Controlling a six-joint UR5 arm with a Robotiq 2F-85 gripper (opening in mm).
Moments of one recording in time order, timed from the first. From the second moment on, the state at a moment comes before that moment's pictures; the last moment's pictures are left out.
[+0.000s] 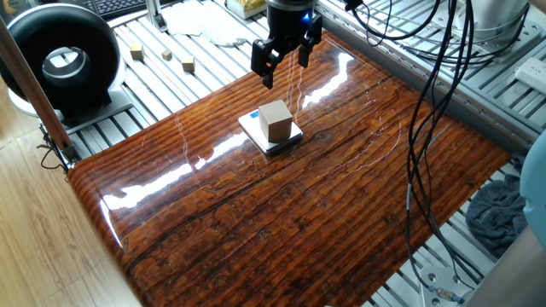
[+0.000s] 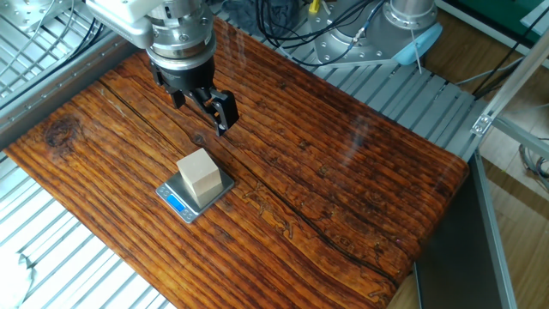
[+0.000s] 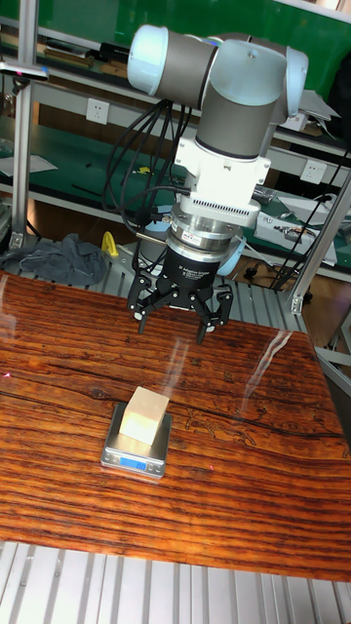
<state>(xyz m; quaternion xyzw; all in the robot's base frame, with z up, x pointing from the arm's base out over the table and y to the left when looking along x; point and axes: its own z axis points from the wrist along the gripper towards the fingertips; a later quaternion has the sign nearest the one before) 0.544 0.002 0.190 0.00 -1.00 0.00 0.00</state>
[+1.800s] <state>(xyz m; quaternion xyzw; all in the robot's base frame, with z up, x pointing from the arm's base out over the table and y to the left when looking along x) 0.541 0.040 0.189 -0.13 -0.99 -0.03 0.03</state>
